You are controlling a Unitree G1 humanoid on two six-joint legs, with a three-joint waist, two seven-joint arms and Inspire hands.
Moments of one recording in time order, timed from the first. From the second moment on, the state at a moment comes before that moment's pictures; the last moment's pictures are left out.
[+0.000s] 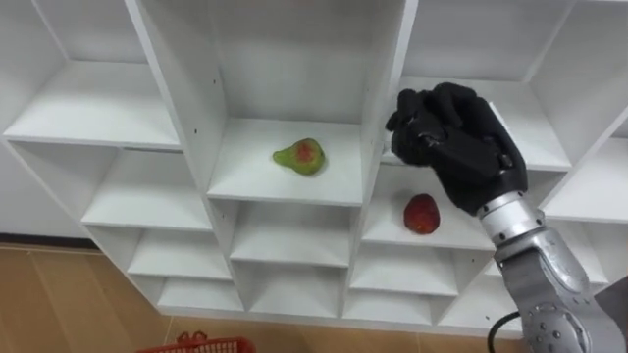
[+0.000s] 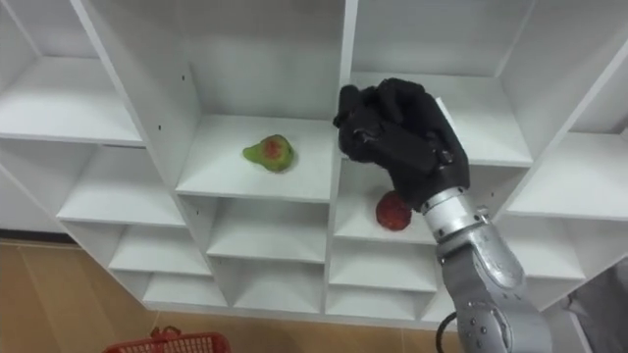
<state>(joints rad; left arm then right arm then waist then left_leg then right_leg) 0.18 0.18 0.03 1.04 -0.13 -0.04 -0.05 0.04 -0.30 0.07 -0.05 0.70 -0.02 0.34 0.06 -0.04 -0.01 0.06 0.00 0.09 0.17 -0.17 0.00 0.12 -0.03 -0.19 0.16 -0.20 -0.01</state>
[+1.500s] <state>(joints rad) -0.13 0.12 -0.26 0.98 -0.25 -0.13 -0.10 -0.15 -0.19 0.30 0.74 0.37 -0.11 0.14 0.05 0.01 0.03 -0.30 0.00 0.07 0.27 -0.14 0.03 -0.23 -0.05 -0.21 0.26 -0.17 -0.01</state>
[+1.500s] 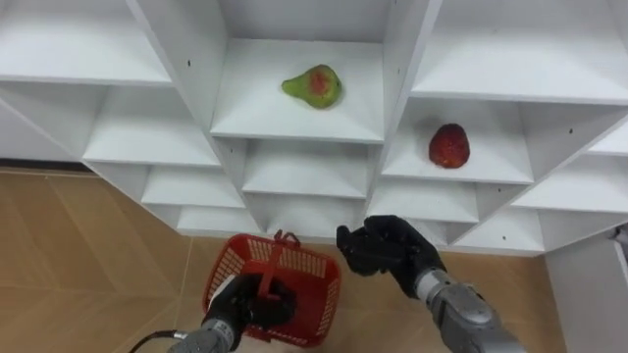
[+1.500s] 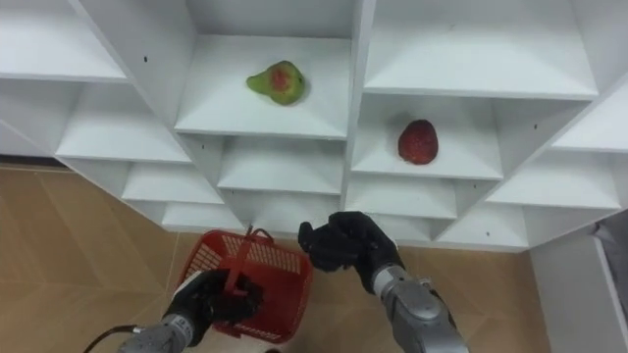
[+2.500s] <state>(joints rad) -0.16 0.11 -0.38 0.88 -0.32 -0.14 -0.18 -0.23 -0.18 0.33 0.82 0.35 -0.11 0.07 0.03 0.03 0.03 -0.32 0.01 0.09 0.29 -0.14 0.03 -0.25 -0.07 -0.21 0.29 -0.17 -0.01</state>
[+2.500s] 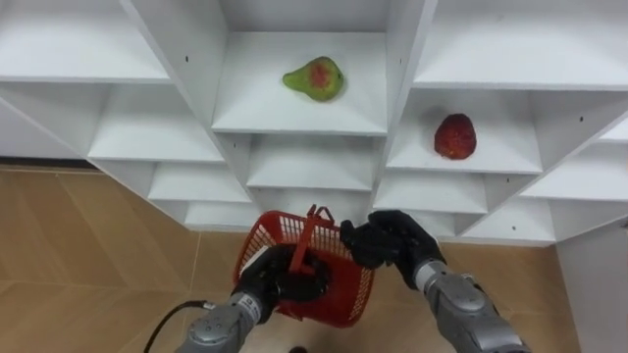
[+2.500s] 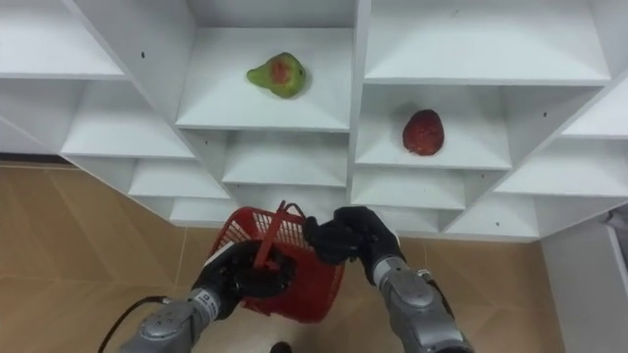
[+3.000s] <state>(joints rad) -0.16 0.11 -0.42 0.82 -0.36 -0.14 -0.22 -0.23 -0.16 0.35 0.82 0.35 -0.11 0.08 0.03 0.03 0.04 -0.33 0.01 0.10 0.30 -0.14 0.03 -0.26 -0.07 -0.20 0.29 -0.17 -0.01</state>
